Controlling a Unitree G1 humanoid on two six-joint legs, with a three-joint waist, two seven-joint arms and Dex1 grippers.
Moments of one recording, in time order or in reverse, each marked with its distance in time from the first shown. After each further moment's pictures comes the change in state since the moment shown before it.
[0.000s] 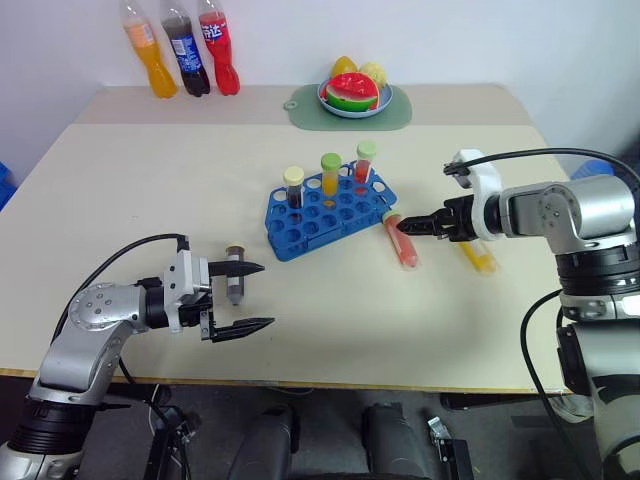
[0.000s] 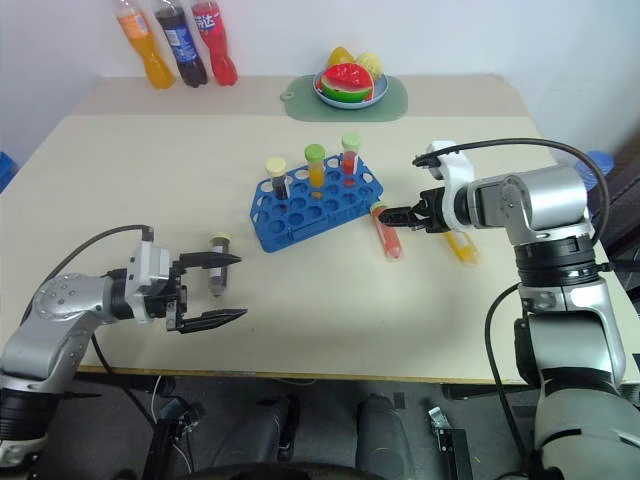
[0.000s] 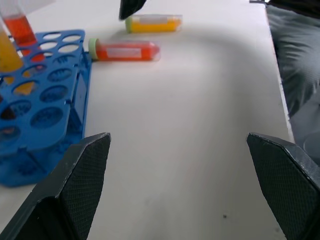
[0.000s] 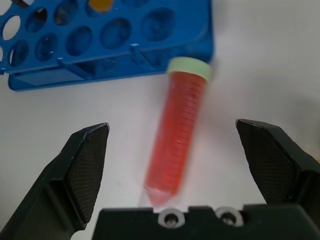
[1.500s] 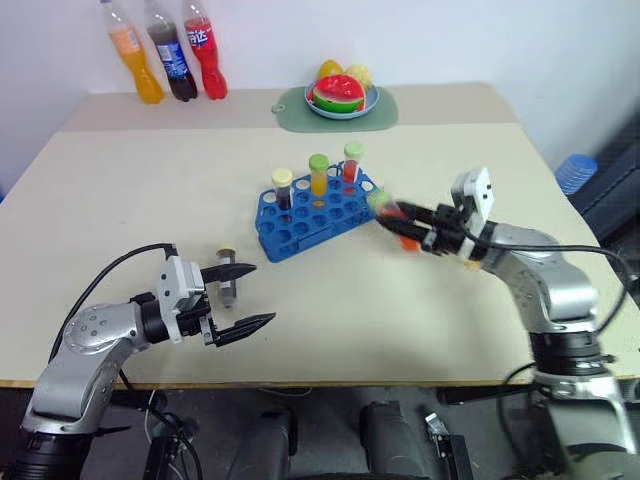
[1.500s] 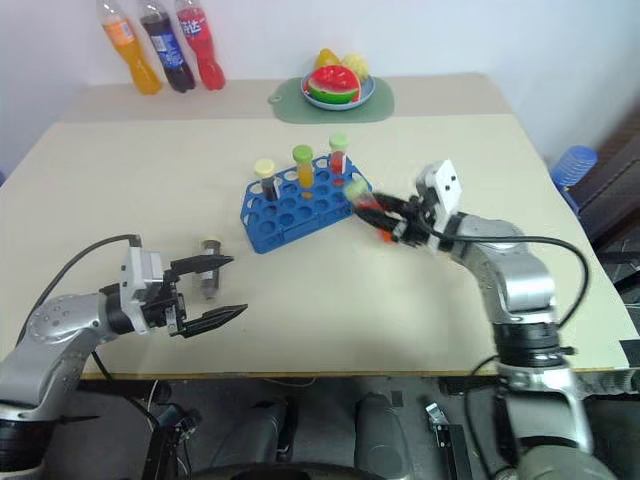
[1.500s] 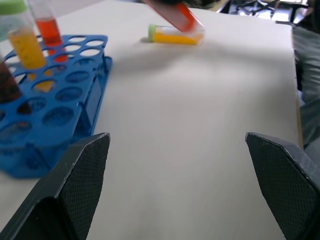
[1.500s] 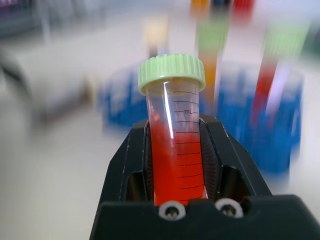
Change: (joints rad) left arm 0.097 -0.052 0.053 -0.093 -0.032 0.056 0.126; right arm 0.366 0.273 -0.187 -0.212 -0.032 -0.936 0.186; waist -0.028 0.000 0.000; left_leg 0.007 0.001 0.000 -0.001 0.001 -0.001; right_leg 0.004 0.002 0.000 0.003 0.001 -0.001
